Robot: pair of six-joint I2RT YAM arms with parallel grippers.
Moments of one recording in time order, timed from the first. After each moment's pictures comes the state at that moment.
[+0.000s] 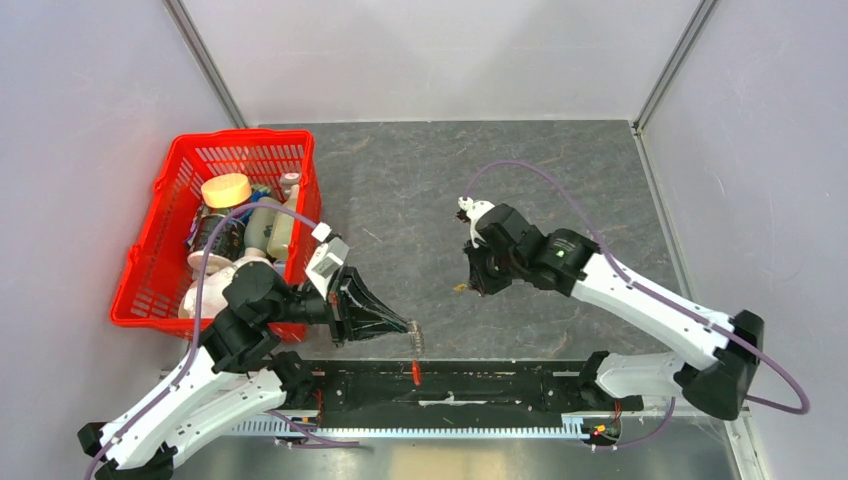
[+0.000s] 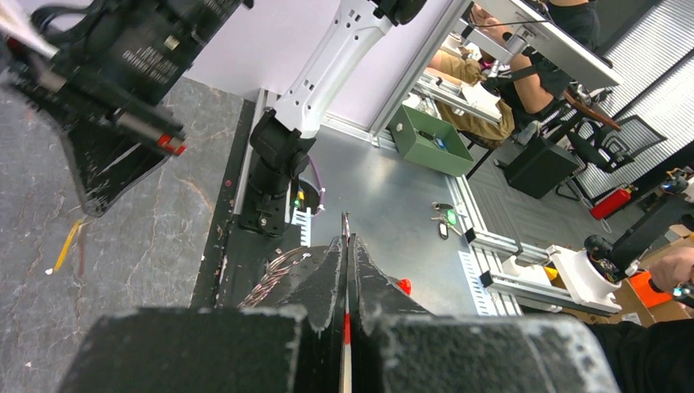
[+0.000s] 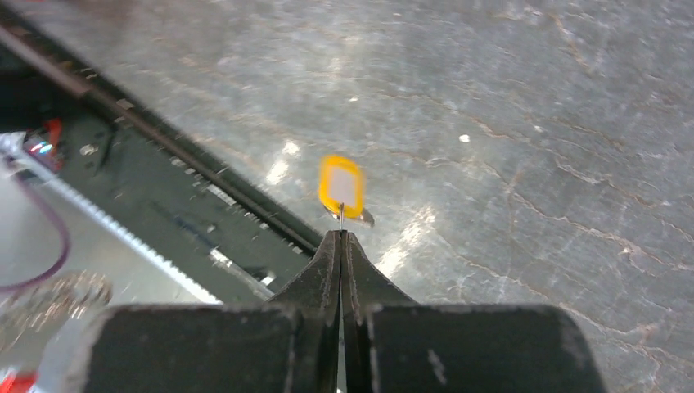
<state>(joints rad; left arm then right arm) -0.83 0.53 0.75 -0.10 0.77 -0.54 0.90 1.26 1.15 -0.81 0.02 0.41</state>
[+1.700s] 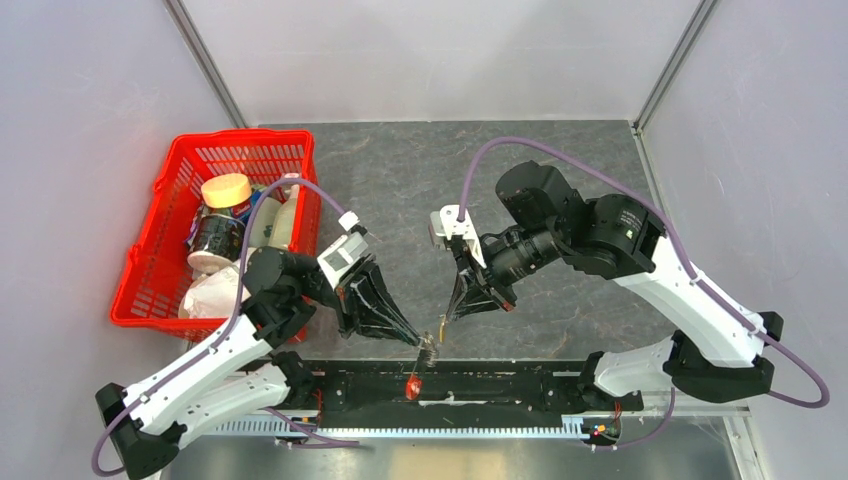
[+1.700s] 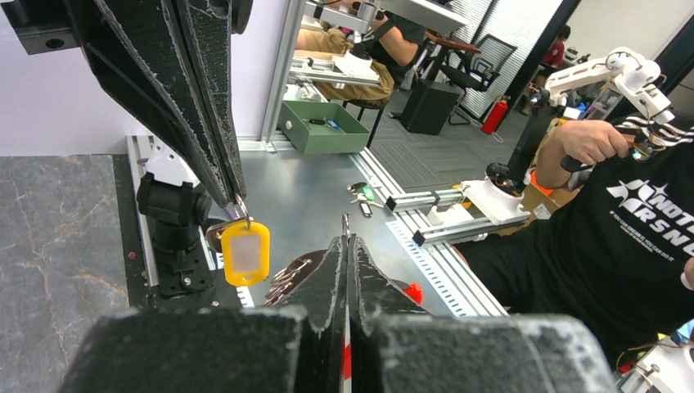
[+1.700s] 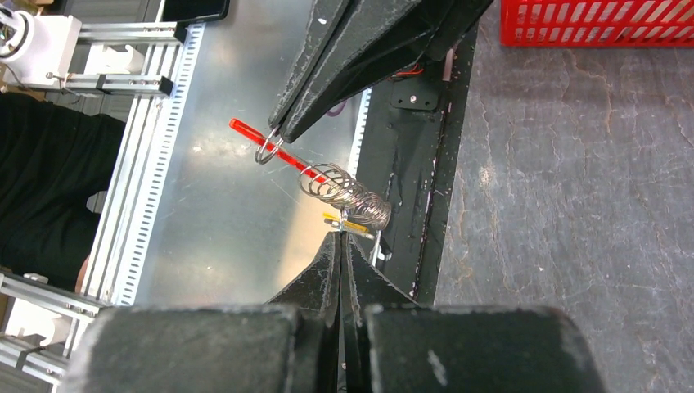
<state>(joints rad) -0.83 0.77 0.75 0.51 1.14 -0.76 1.03 1.33 1.84 -1.18 -0.75 -0.21</state>
